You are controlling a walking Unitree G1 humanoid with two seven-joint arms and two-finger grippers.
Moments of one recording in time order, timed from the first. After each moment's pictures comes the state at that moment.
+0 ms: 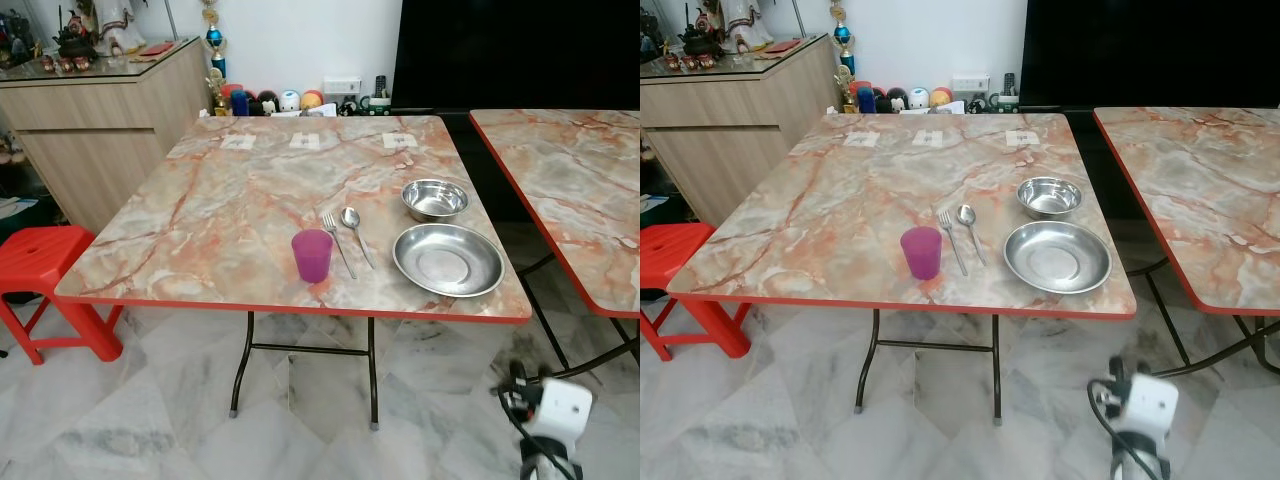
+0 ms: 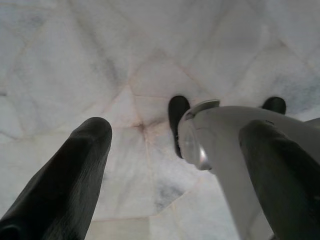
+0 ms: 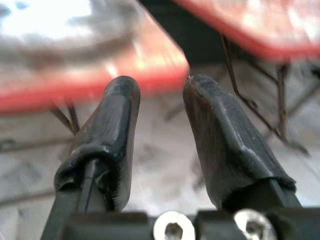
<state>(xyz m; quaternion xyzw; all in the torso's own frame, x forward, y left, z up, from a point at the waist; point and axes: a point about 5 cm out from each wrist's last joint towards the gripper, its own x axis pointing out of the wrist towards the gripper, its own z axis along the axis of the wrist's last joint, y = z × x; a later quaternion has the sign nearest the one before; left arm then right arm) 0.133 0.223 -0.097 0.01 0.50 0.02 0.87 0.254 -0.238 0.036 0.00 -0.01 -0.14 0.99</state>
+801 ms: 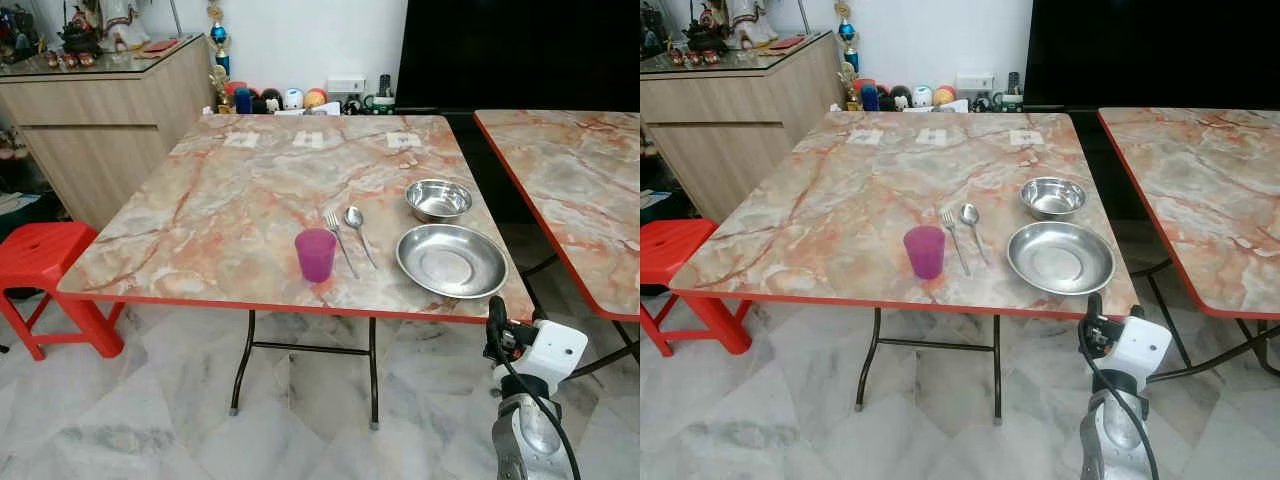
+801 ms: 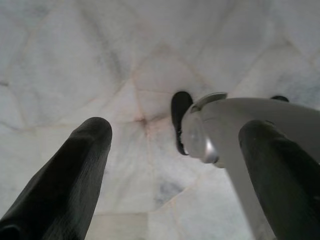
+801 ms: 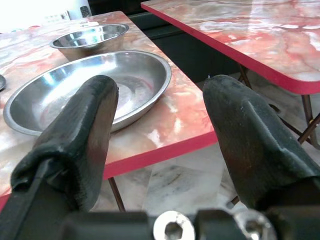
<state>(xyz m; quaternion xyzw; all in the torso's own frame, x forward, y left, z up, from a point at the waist) 0.125 0.225 -0.098 0.00 0.49 0.02 0.87 0.285 -0.218 0.074 0.07 -0.04 -0.16 0.98</state>
